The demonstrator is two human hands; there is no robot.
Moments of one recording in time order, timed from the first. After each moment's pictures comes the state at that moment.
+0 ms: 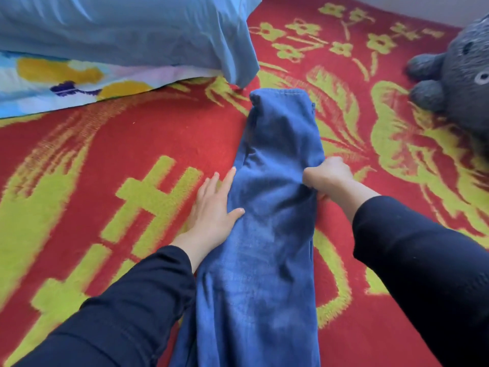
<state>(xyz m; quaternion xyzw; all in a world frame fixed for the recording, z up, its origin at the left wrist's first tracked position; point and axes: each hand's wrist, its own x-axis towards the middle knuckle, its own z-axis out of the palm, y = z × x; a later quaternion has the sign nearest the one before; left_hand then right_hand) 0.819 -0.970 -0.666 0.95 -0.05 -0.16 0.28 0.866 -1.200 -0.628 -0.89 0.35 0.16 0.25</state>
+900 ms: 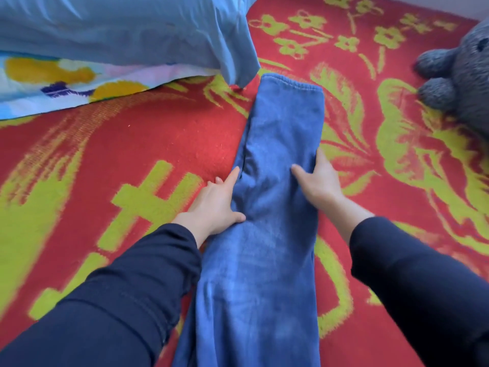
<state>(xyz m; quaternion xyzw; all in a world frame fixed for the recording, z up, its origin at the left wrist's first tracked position) 0.857 -0.974 -0.659 0.94 -0.12 -0.27 0.17 0.867 -1.193 -0.660 -0.90 0.23 0.03 0.38</state>
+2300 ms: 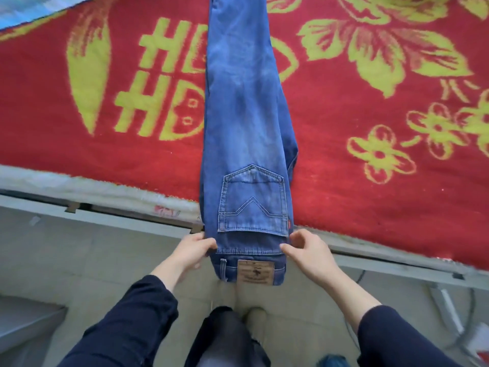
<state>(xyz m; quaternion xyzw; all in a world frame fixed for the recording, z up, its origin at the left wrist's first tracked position) 0.293 -0.773 -0.640 0.74 0.21 -0.47 0.44 0.191 -1.010 -0.620 -0.82 0.33 0.24 0.41</state>
